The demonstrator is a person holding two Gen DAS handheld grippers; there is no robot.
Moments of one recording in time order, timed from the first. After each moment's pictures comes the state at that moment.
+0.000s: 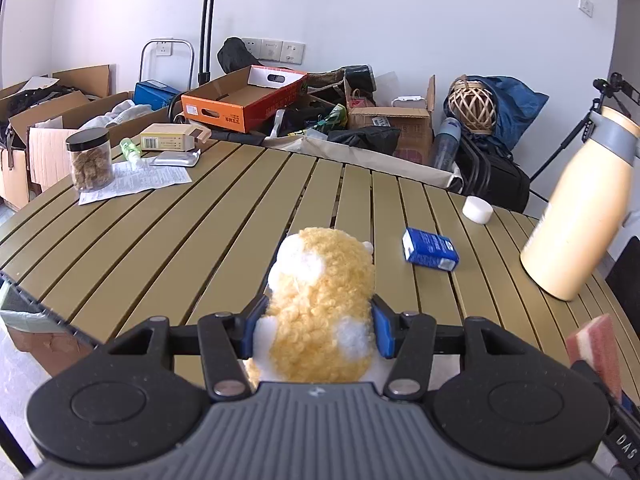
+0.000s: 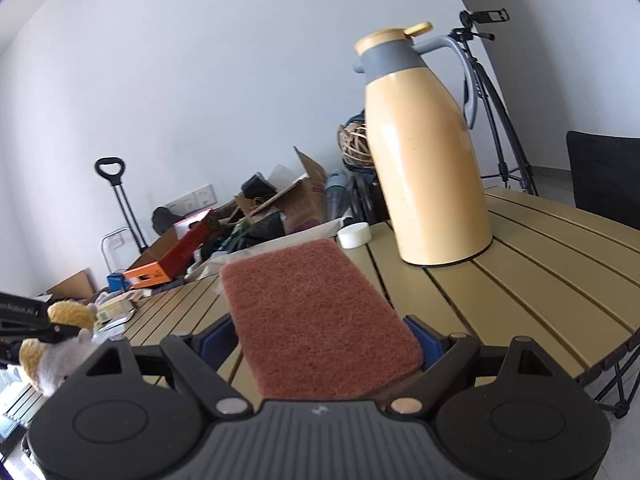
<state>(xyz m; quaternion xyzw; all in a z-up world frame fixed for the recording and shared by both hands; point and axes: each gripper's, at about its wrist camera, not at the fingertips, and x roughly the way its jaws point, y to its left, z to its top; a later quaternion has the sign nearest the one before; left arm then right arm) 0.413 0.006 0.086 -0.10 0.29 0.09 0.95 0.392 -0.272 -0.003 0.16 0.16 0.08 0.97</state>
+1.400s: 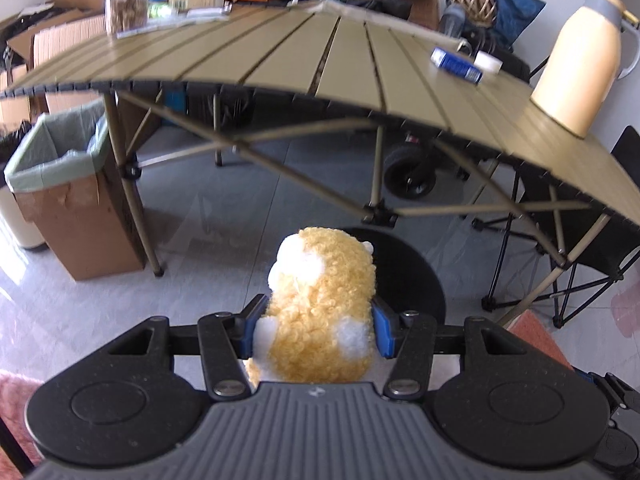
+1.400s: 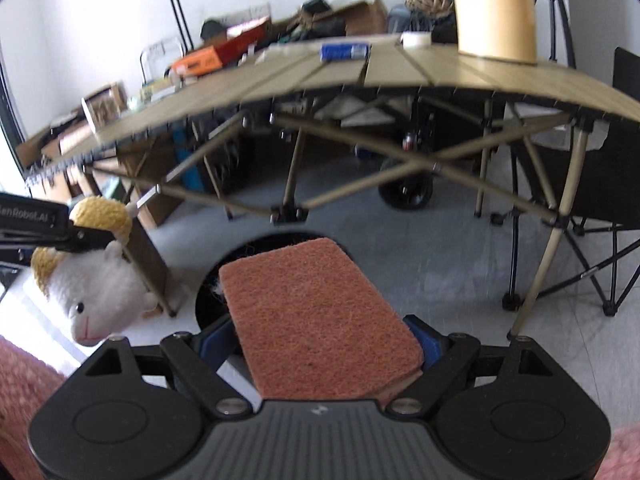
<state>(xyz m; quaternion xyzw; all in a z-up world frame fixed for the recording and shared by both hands) 0.275 0.045 -0.061 -0.10 0.42 0.06 0.90 0.259 -0.188 -0.124 0.03 0.39 0.14 0.91</state>
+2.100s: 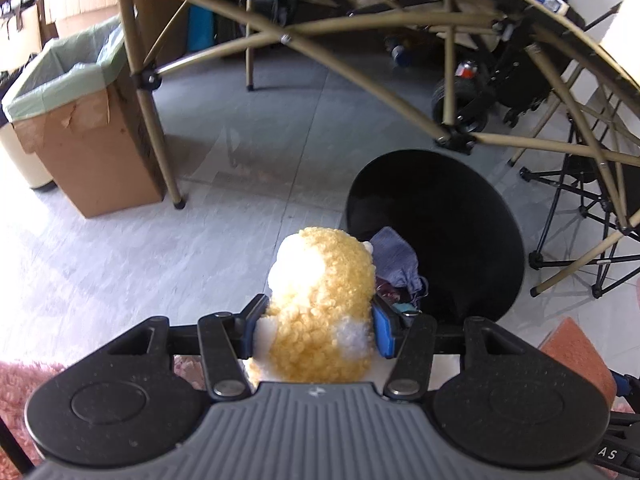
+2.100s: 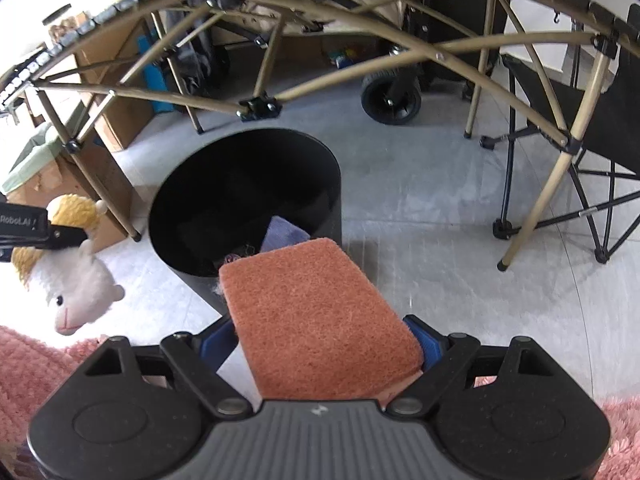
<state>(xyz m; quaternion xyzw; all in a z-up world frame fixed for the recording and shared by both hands) 0.298 0.081 -0.140 -0.12 0.50 0.09 0.85 0.288 -0.176 -0.179 0.01 0.50 0.10 0.86</state>
